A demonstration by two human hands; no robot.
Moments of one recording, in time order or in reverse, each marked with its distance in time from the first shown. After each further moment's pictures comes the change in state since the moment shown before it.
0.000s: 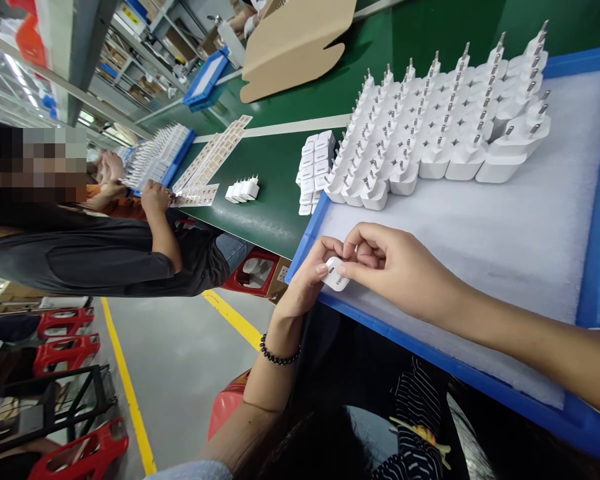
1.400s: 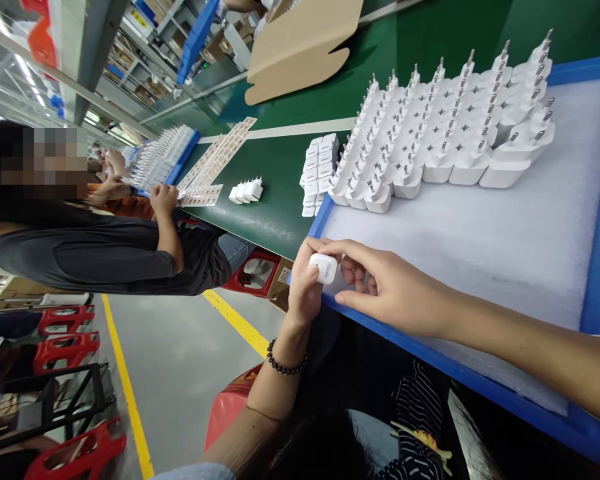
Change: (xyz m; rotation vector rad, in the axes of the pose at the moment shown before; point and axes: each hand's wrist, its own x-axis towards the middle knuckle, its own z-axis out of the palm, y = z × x) left_hand -0.005 -0.008 0.012 0.129 0.313 0.313; right_hand -0.004 0.010 0.004 -0.082 -0.231 -0.150
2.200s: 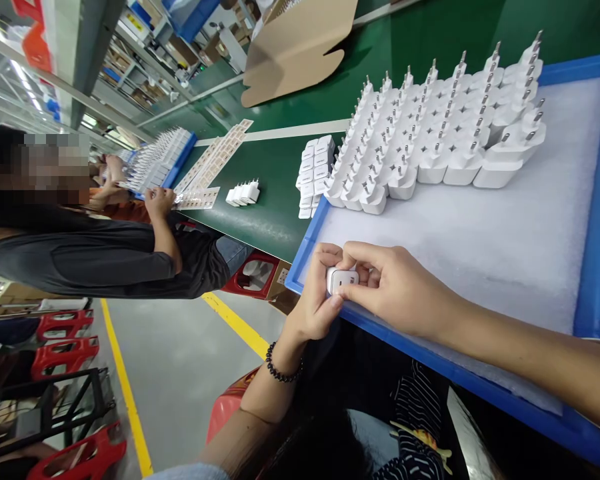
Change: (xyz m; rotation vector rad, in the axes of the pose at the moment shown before) left_hand -0.004 0.001 0.001 0.395 -0.296 0.211; right_hand -0.003 -0.006 0.001 0.168 0.128 0.182
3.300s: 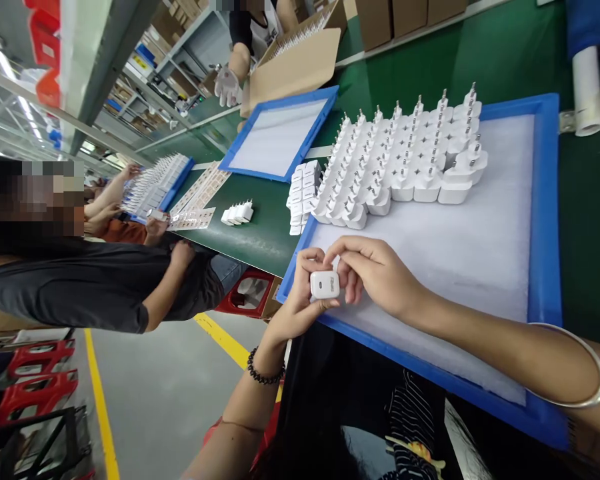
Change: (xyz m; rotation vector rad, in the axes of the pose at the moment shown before) left_hand 0.011 -0.005 -0.023 0.064 -0.095 0.023; right_hand 0.015 0.000 -0.010 0.284 0.077 -0.078
